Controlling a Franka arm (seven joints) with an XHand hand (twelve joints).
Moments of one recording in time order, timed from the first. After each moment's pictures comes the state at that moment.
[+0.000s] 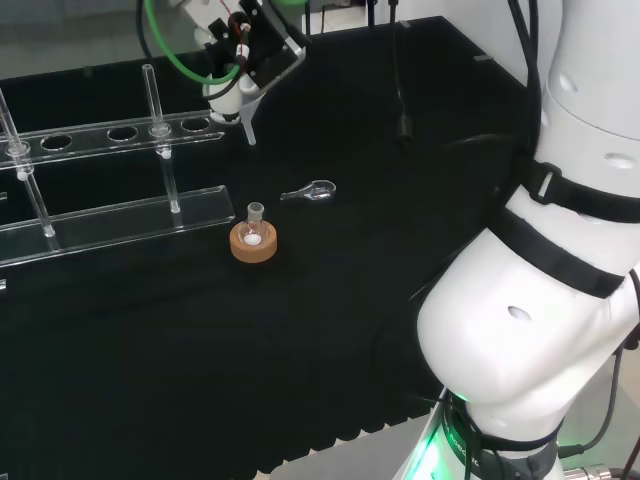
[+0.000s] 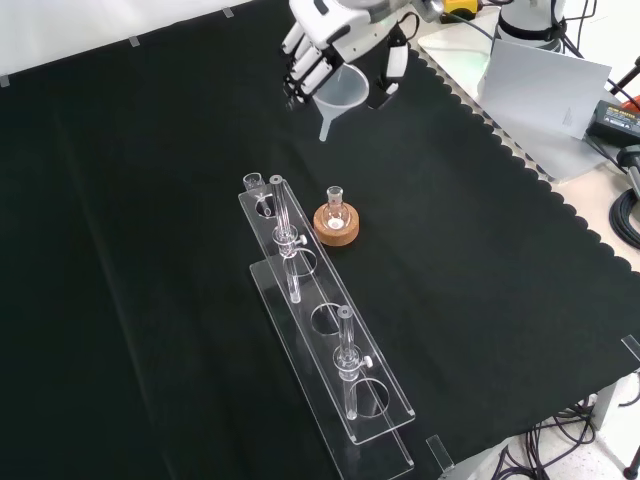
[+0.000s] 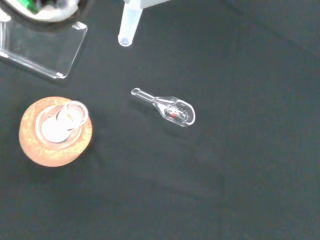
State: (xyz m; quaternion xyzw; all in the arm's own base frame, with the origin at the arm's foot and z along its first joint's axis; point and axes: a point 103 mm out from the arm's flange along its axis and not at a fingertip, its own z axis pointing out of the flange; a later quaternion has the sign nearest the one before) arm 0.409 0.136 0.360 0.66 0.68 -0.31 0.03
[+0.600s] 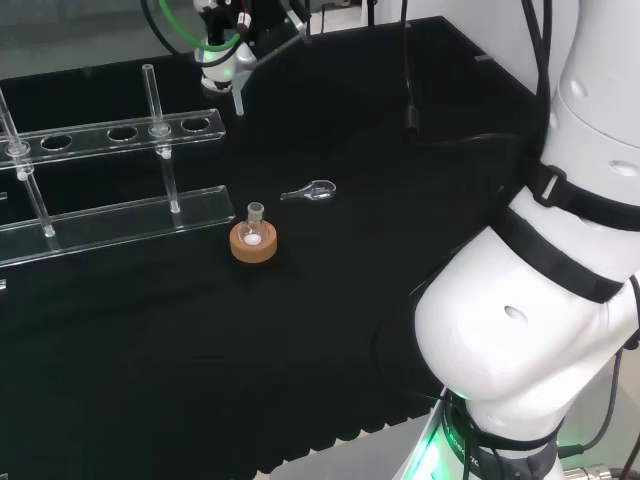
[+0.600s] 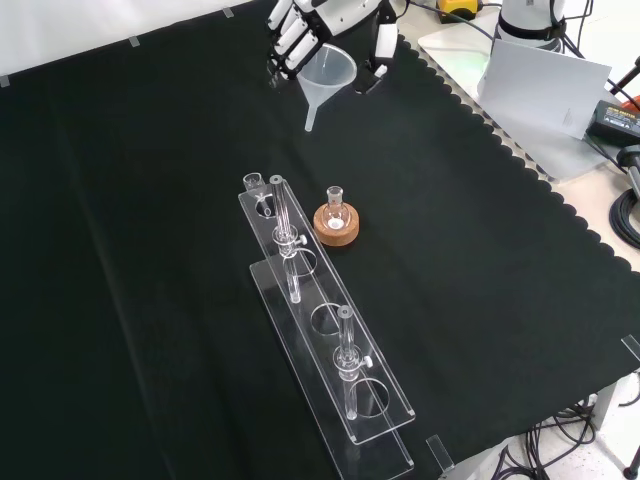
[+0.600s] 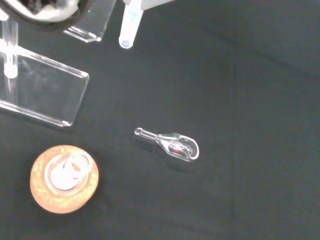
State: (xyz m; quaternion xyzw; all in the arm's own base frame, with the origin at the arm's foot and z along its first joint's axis) arm 0.425 0.136 0.388 0.68 0.69 -0.26 0.02
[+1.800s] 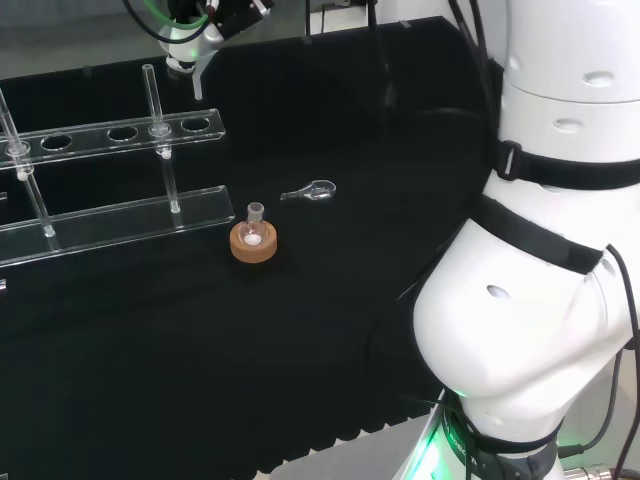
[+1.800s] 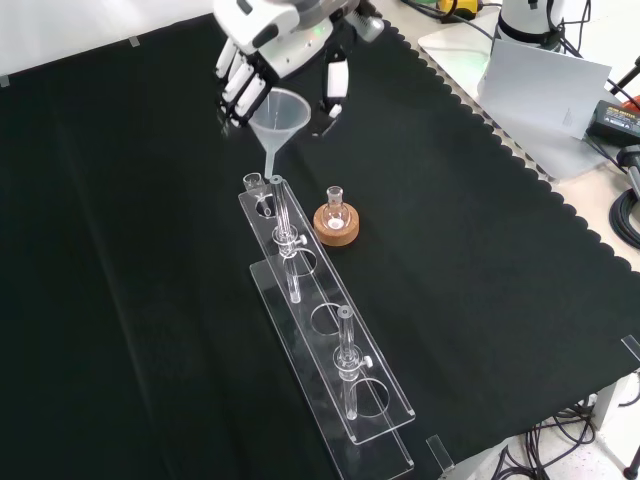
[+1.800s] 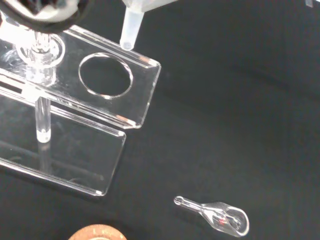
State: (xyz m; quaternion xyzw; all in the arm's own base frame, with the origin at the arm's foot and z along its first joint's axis) arm 0.512 0.164 0.370 0.65 0.73 -0.23 0.01
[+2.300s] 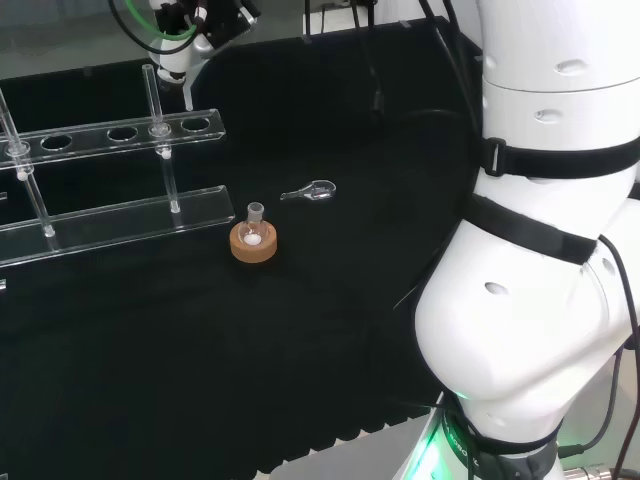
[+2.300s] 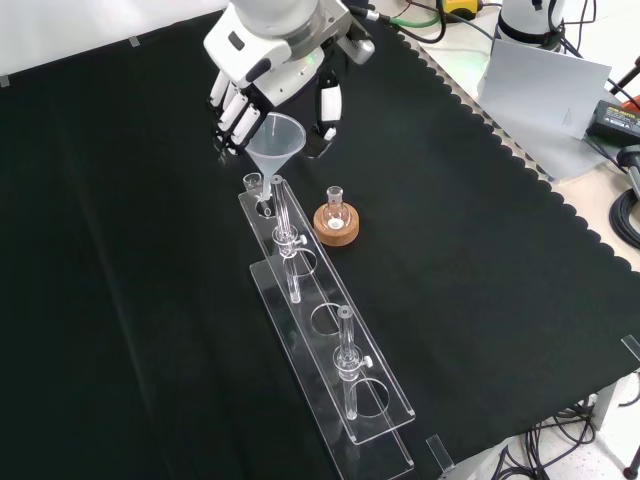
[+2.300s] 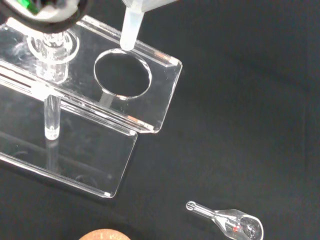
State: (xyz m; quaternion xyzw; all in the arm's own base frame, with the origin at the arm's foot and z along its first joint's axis) arm 0.528 0.173 0.350 0.64 0.73 -0.24 0.00
